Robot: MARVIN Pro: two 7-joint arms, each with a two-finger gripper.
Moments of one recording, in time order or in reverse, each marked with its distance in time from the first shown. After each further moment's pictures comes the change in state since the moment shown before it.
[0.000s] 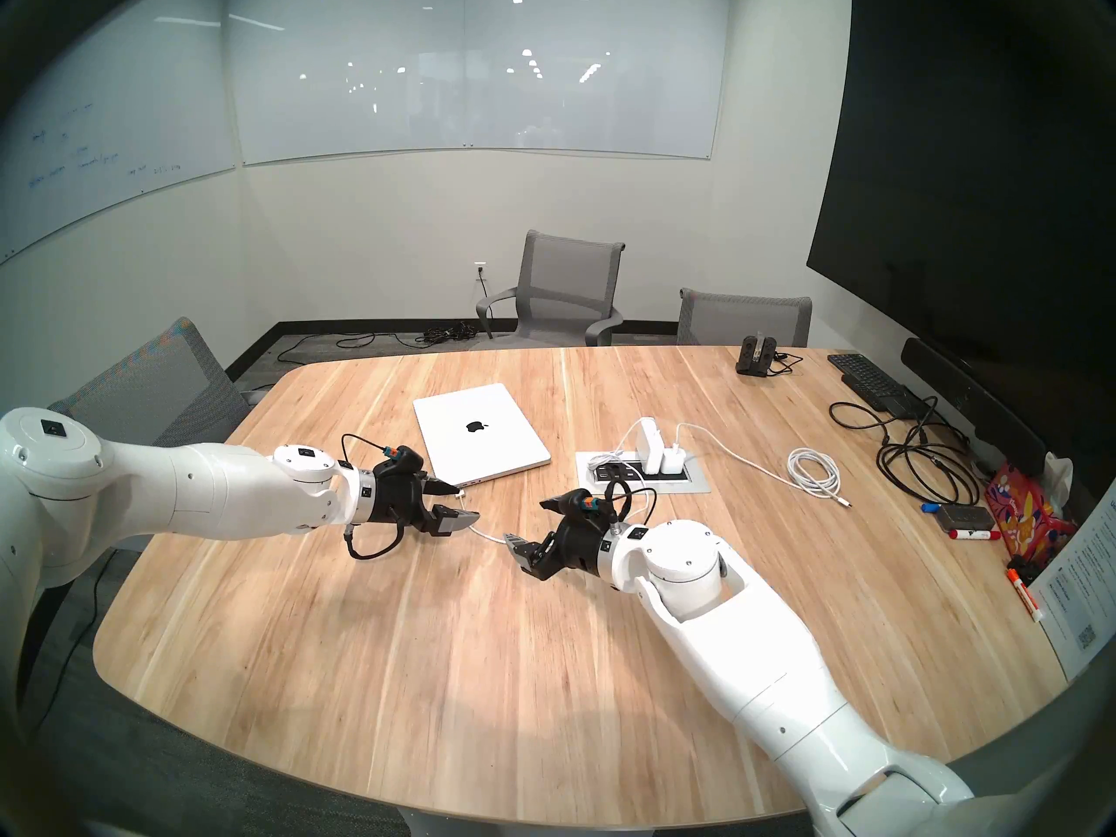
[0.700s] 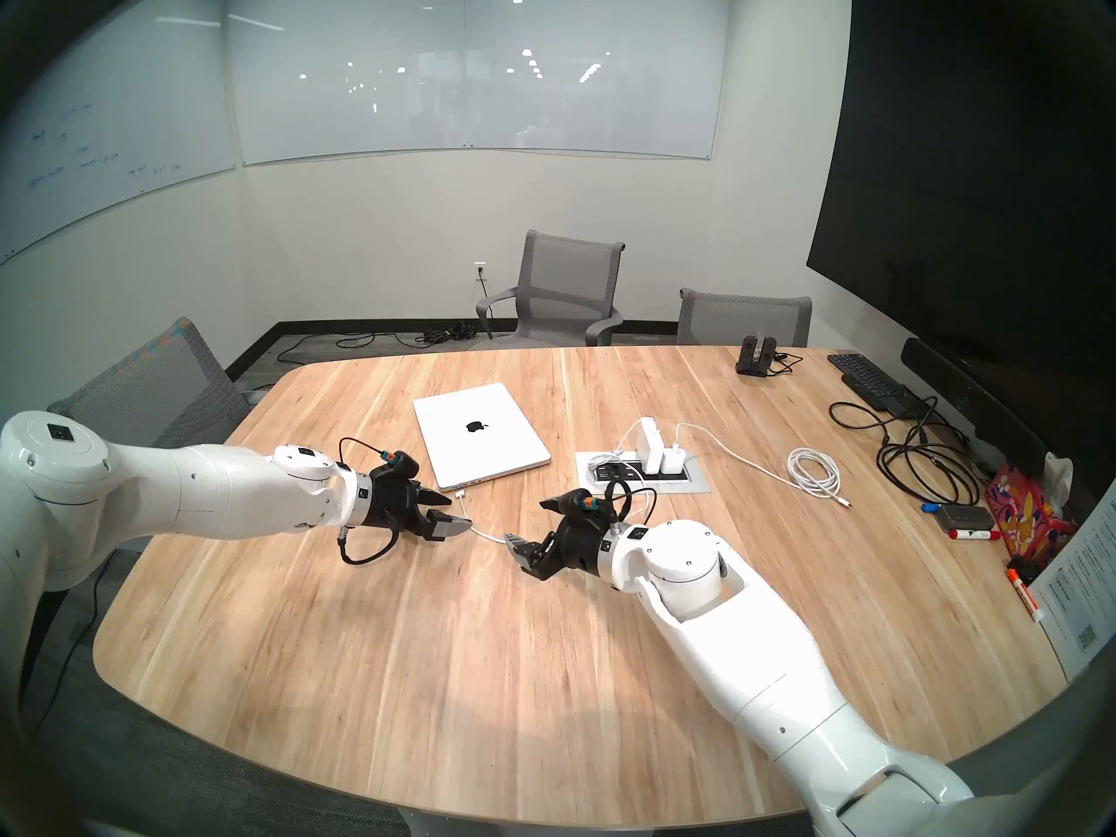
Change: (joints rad) left arm 0.017 -0.007 0.003 0.040 -0.029 0.088 -0.025; right arm 0.000 0.000 0.000 0.000 0.000 0.000 0.000
